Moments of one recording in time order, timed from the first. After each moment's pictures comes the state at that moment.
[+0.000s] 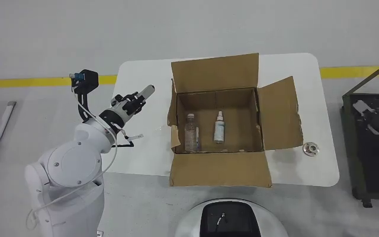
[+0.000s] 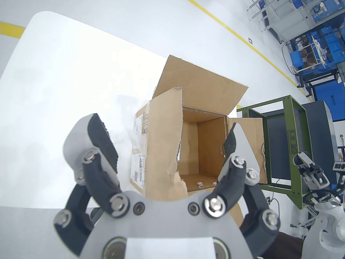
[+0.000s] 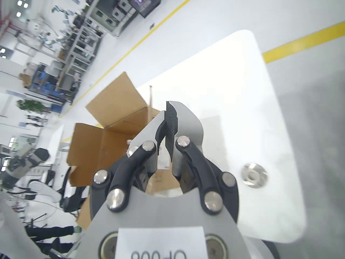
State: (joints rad) left arm 0.88 -1.14 -1.48 -2.15 0.72 0.55 -1.12; right arm -1.67 -1.17 2.14 -2.32 -0.37 0.24 0.75
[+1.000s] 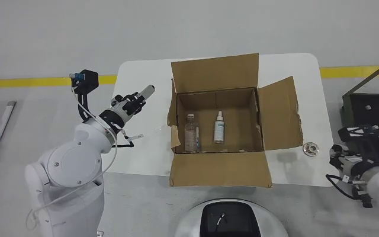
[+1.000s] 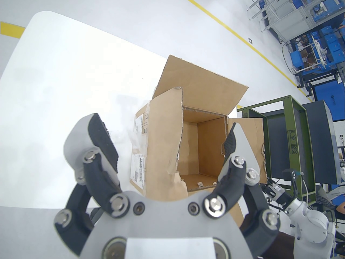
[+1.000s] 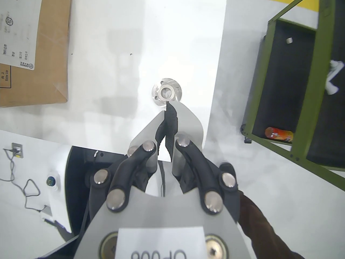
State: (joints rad) left arm 0.88 -1.14 -1.48 -2.15 0.72 0.55 -1.12; right arm -1.72 -1.12 1.93 -2.20 -0.92 0.06 1.06
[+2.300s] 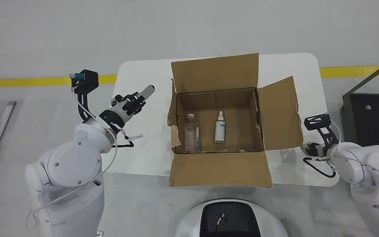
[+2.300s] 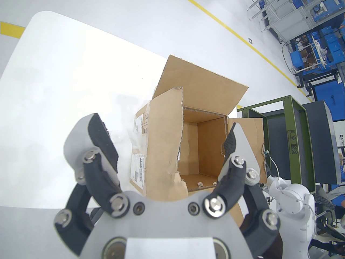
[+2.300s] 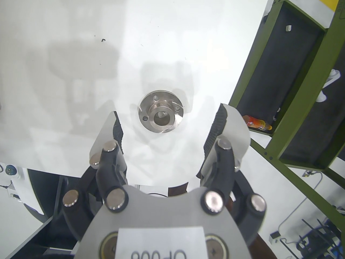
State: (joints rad) left arm 0.88 -1.14 -1.48 -2.15 0.72 0.55 -1.12; right arm -1.35 -1.10 1.62 -1.88 -1.23 0.03 1.27
